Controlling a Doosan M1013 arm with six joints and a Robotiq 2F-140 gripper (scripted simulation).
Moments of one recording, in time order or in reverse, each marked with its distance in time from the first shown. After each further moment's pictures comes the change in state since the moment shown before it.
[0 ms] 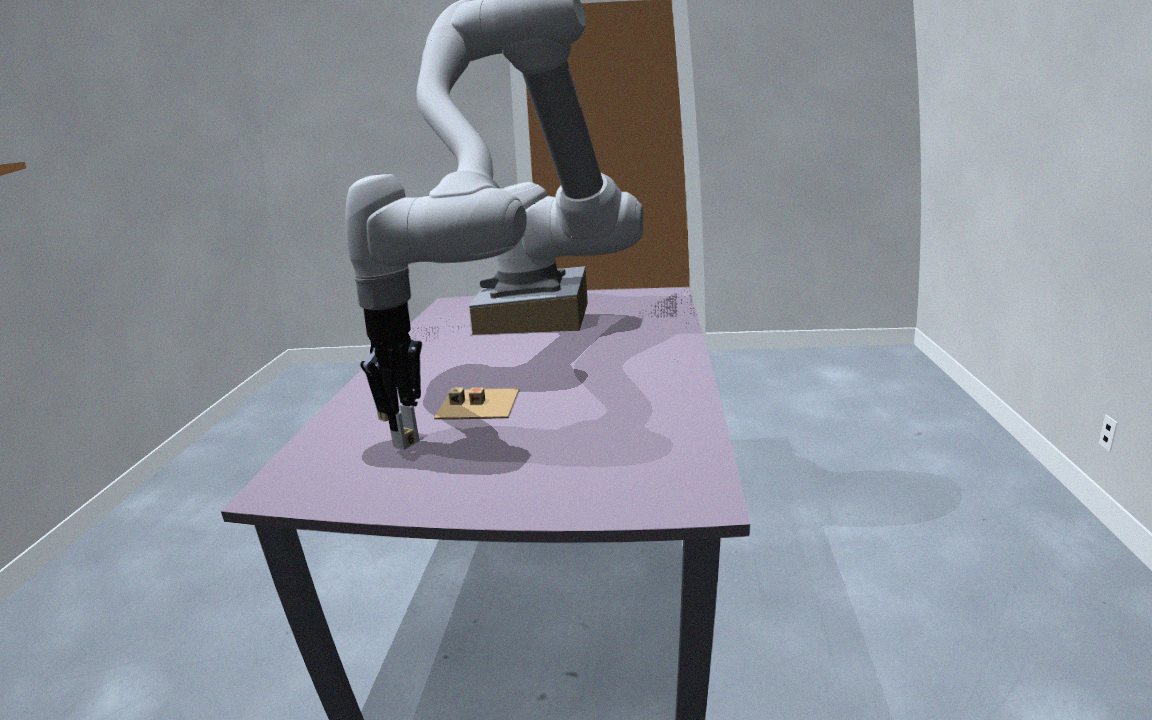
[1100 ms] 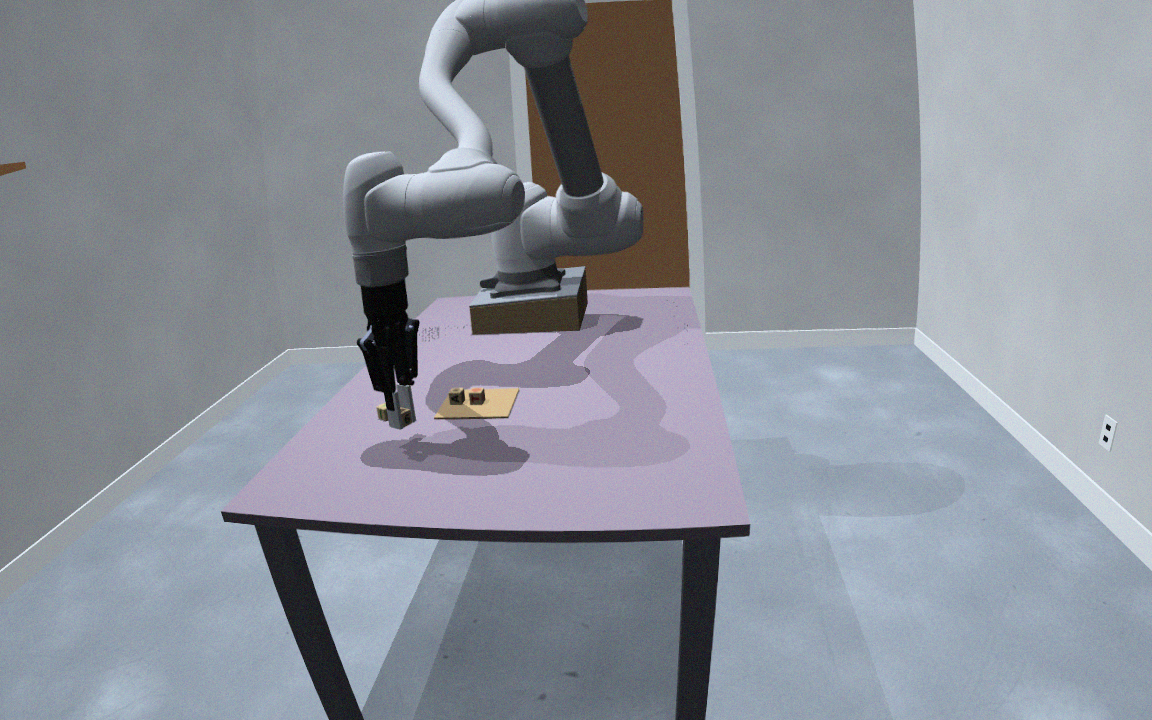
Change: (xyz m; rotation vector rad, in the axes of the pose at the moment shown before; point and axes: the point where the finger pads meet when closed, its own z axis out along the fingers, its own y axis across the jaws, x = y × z) arm 0.000 0.000 -0.038 0.000 0.000 0.000
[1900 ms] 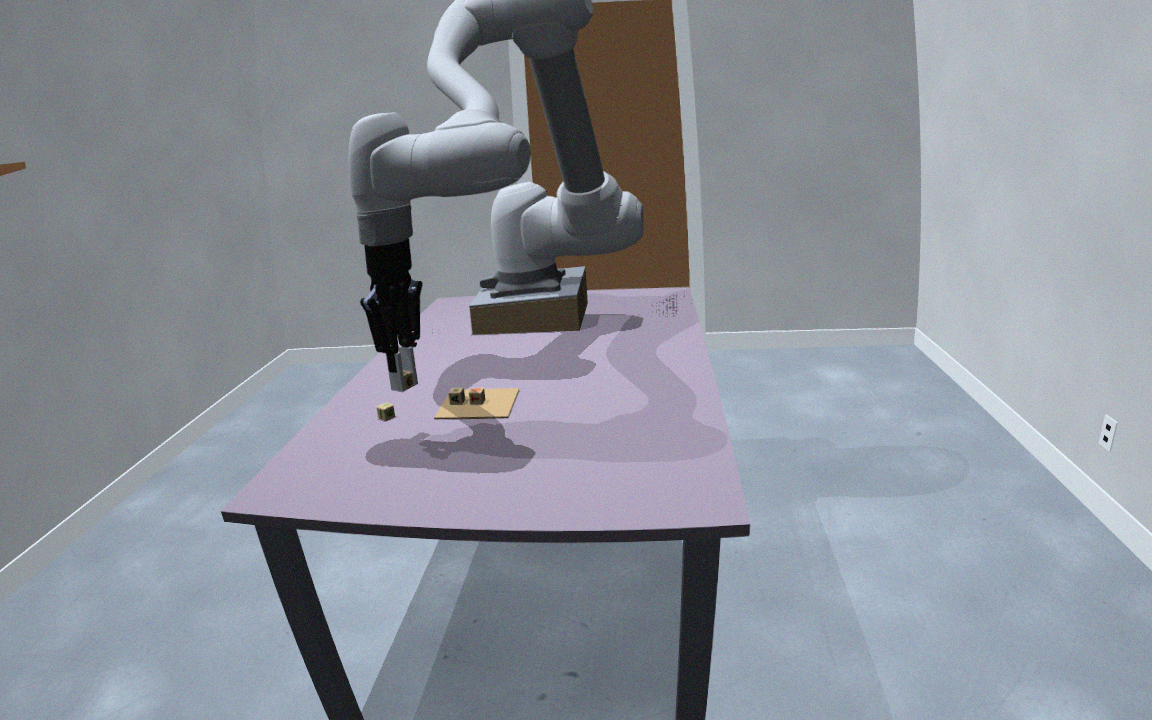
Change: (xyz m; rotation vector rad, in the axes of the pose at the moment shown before) arm 0.005 -0.014 -0.063 0.001 0.000 -0.028
